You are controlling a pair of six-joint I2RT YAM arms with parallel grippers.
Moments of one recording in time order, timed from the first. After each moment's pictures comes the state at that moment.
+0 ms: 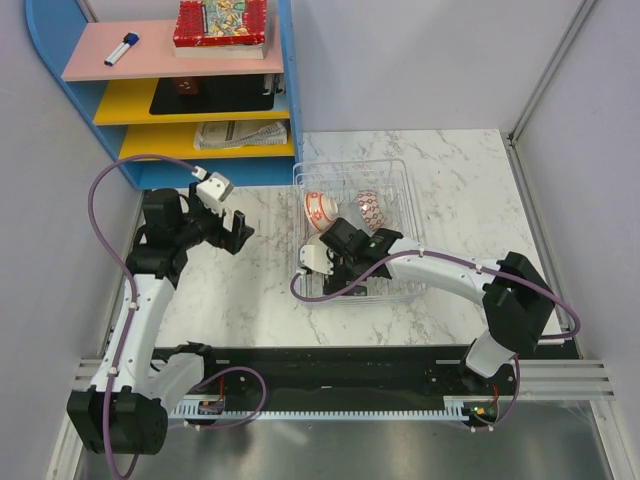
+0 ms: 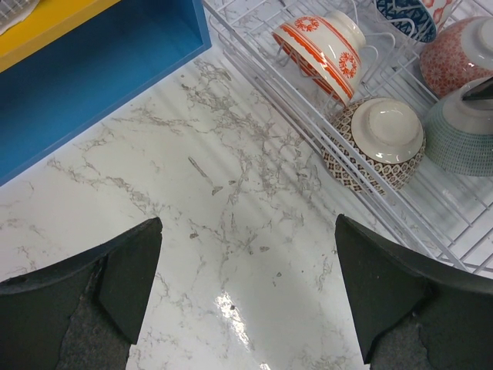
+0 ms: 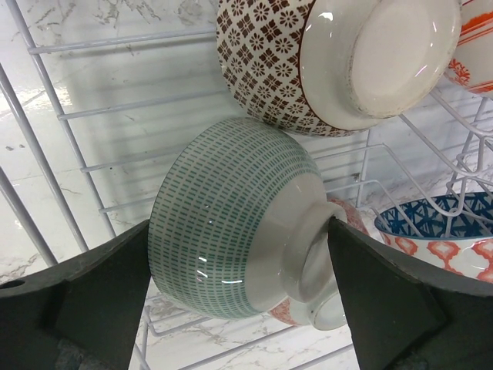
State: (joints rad) left arm -0.01 0.96 0.89 -0.43 0.53 0.33; right arm 0.93 1.63 1.18 -0.64 0.10 -0.68
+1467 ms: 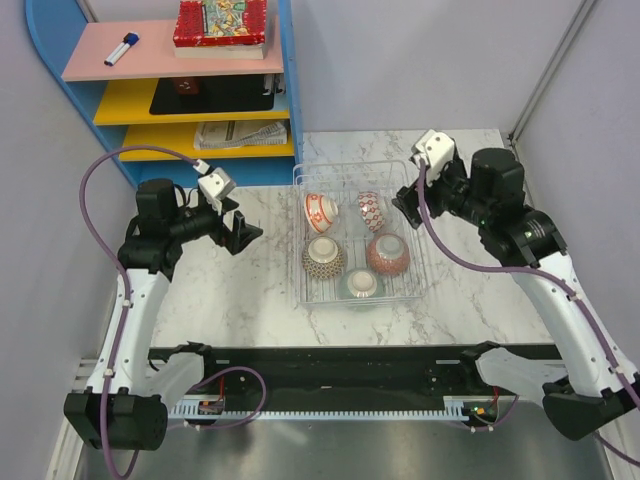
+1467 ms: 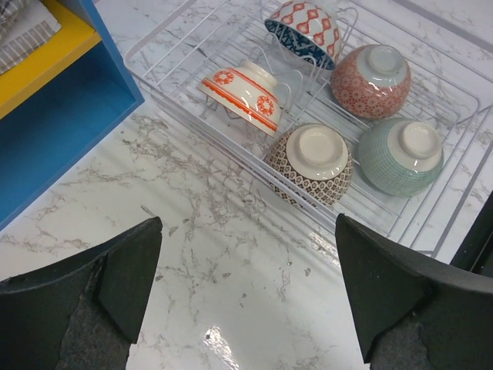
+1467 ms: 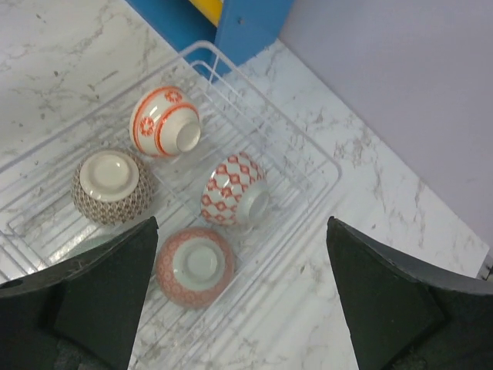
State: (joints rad) left arm -0.01 0.99 1.02 -0.52 0.77 0.38; right arm 0.45 1.12 1.41 -0.61 -0.22 -0.36
